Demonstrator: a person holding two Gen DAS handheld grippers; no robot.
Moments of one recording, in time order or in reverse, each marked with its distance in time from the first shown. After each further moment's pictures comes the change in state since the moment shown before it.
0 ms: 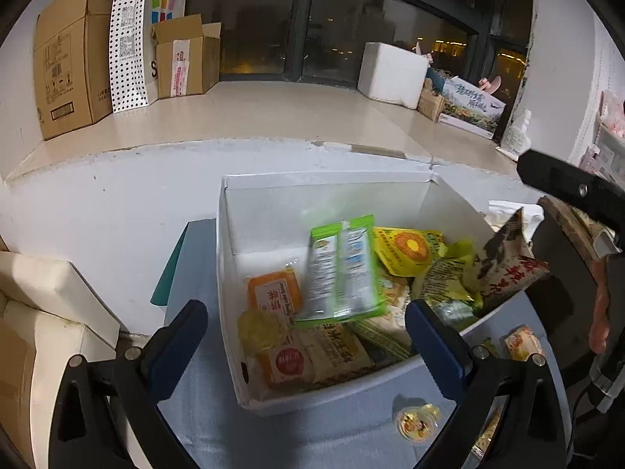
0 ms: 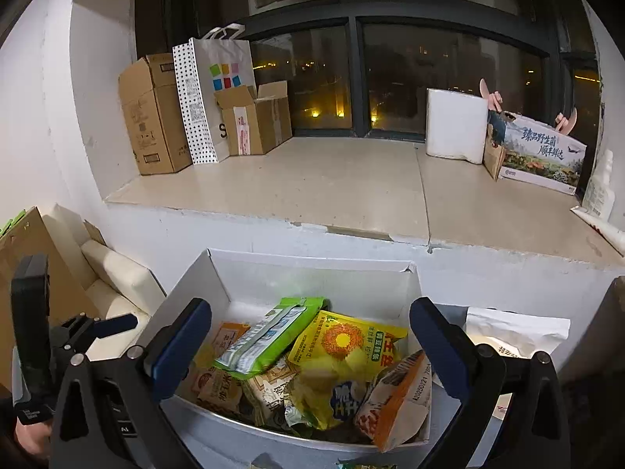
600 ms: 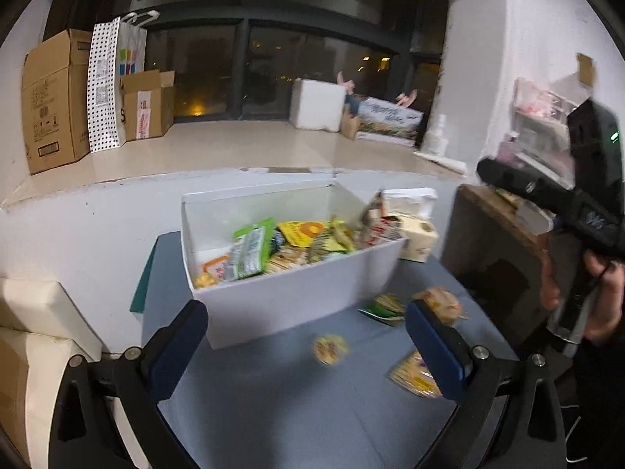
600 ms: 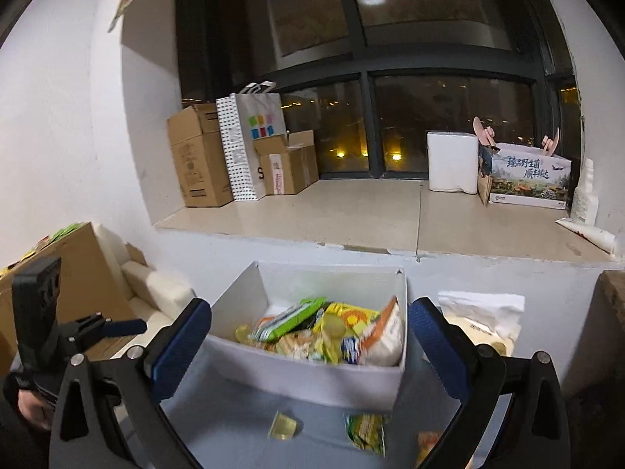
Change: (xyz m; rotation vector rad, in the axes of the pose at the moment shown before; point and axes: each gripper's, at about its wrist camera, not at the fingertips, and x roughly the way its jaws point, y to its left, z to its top) left arm -0.138 -0.043 -0.065 0.110 -0.116 -0.173; right arm -0.136 -0.013 -0.056 -0.024 -0.146 0.112
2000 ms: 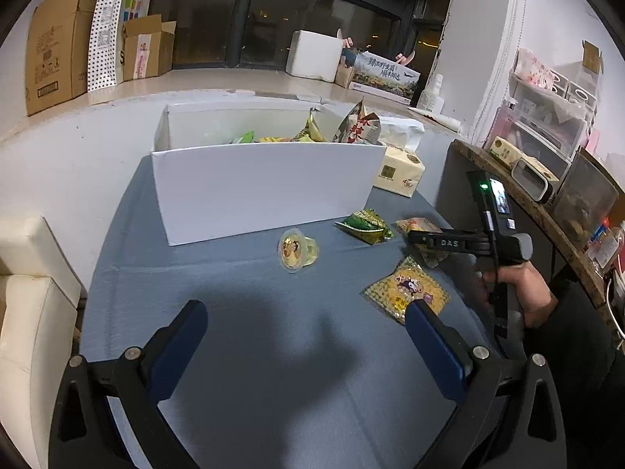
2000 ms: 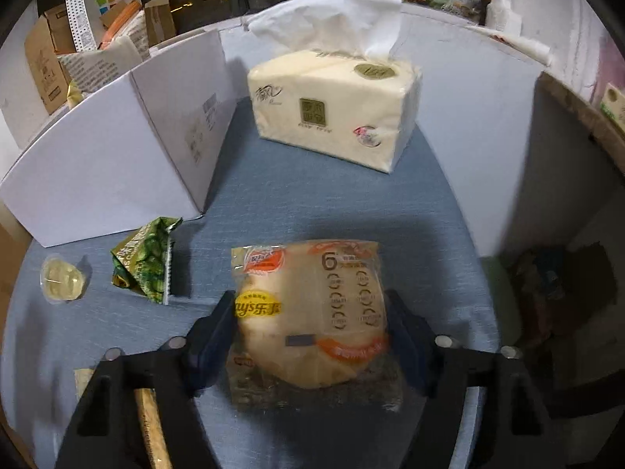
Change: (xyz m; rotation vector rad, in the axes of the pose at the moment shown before) left arm 0.025 -0.030 -0.094 -0.066 0.128 -0.017; right arm 0.091 -0.139 -0.171 0.224 0.474 -0.330
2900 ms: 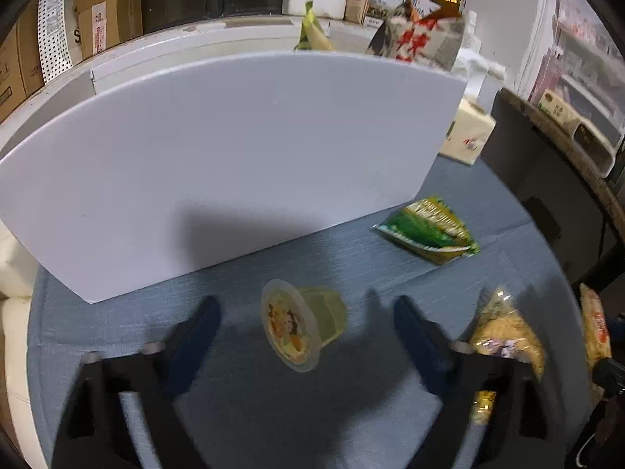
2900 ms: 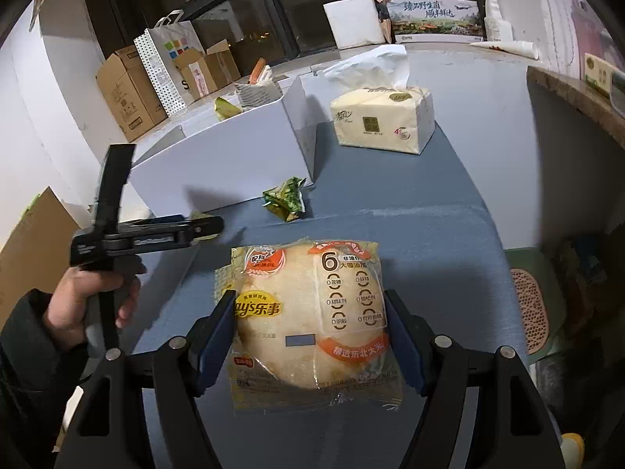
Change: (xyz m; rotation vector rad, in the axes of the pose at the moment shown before) left arm 0.165 -0.005 0.045 0.080 0.192 0.109; right arm -0.115 0.017 -0.096 0.027 -0.133 0.236
